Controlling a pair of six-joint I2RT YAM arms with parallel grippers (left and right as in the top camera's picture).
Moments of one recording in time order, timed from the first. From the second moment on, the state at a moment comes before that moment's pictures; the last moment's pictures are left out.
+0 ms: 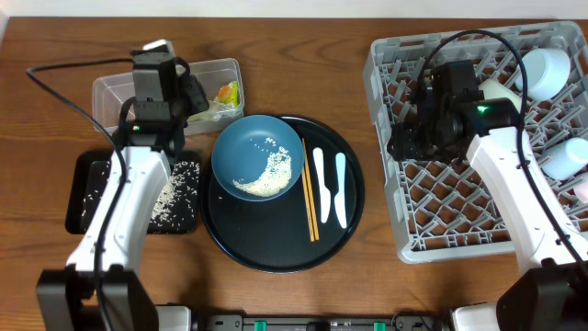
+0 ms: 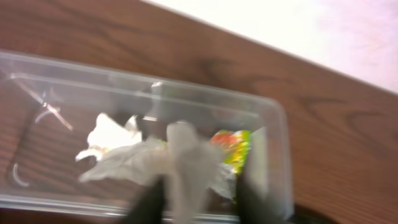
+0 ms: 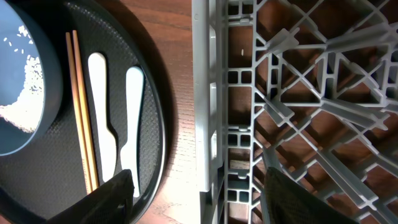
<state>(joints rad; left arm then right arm) -0.02 1.54 1.13 -0.28 -0.08 -0.36 0.17 1.59 1.34 -1.01 -0.18 0.15</state>
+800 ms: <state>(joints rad) -0.38 1.57 1.13 -0.71 0.16 -0.36 0.17 1.59 1.33 -1.03 -0.18 0.15</state>
